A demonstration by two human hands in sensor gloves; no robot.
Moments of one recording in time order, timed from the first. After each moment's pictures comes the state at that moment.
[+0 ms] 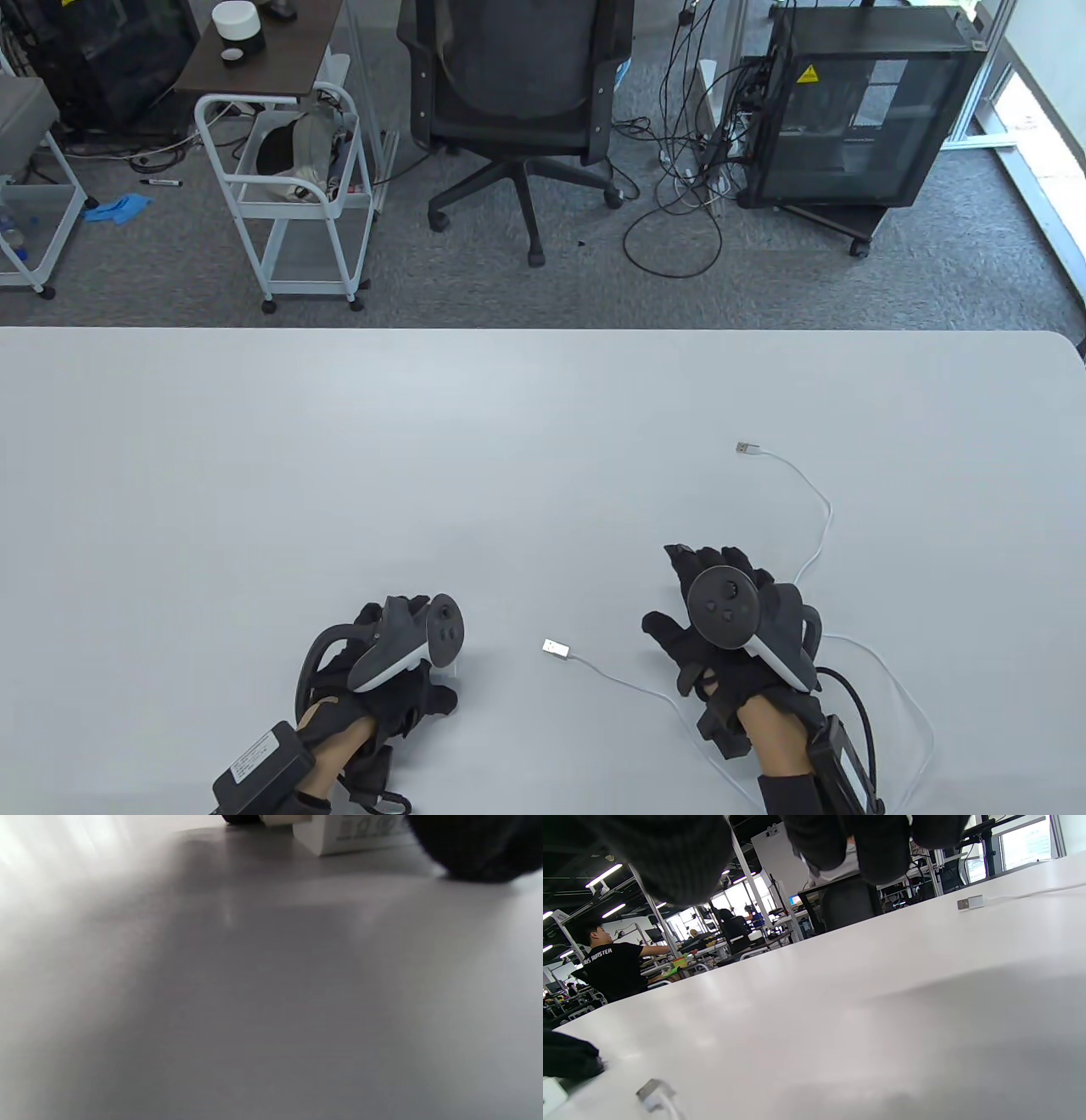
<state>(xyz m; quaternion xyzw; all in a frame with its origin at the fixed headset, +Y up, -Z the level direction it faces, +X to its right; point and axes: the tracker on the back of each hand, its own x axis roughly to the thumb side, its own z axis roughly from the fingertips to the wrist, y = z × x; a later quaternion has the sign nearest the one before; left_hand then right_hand) -0.164 -0.786 -0.261 -0.24 -0.03 -0.03 0.97 0.164 -0.719 -0.270 0.05 0.01 0.99 0.16</state>
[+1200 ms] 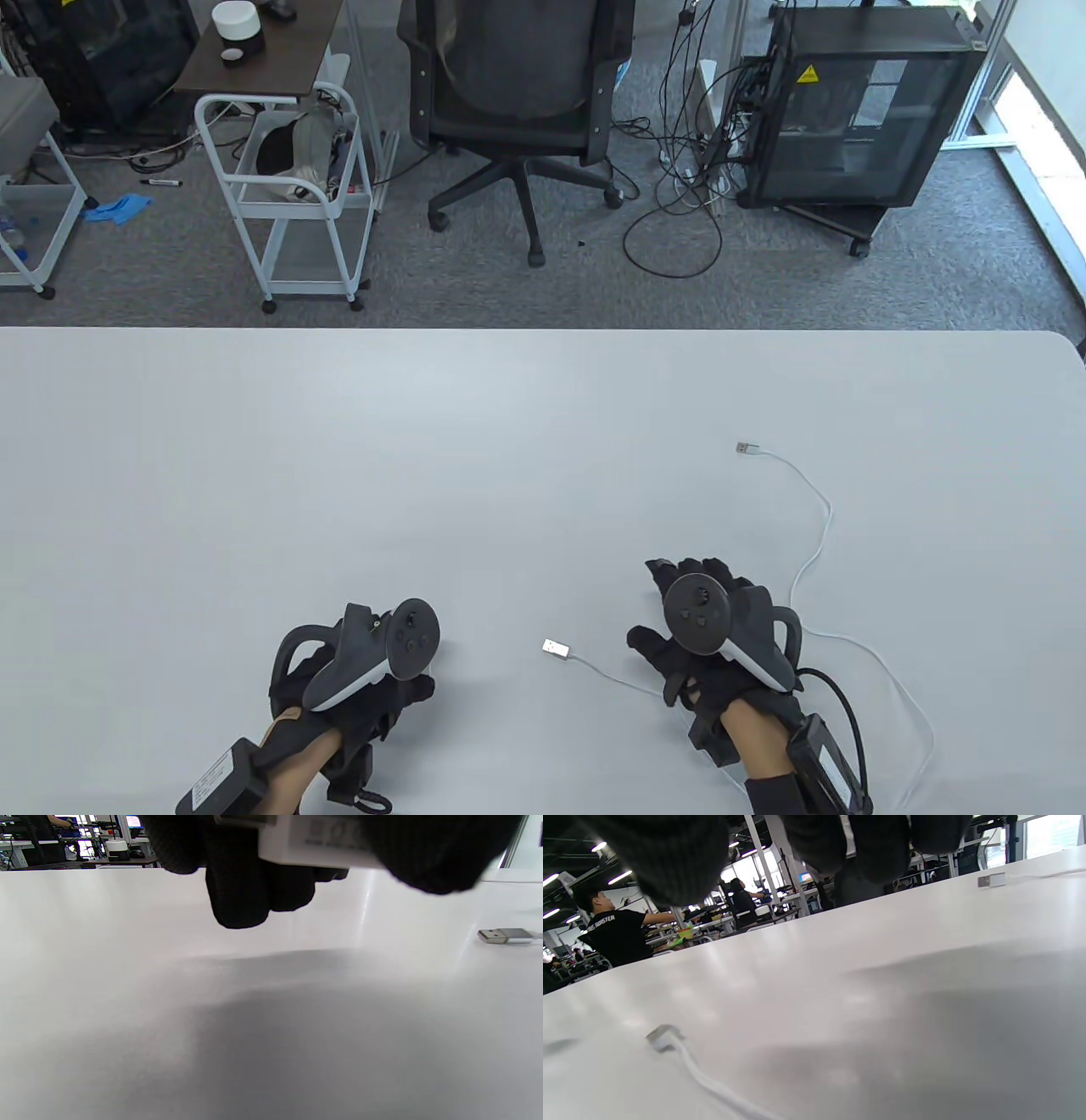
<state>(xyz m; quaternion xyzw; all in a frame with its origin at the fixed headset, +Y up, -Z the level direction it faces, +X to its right) -0.179 -0.738 -0.243 -0.14 -0.08 0.00 0.99 0.138 -0.730 -0.266 0.09 0.04 0.99 0.12</state>
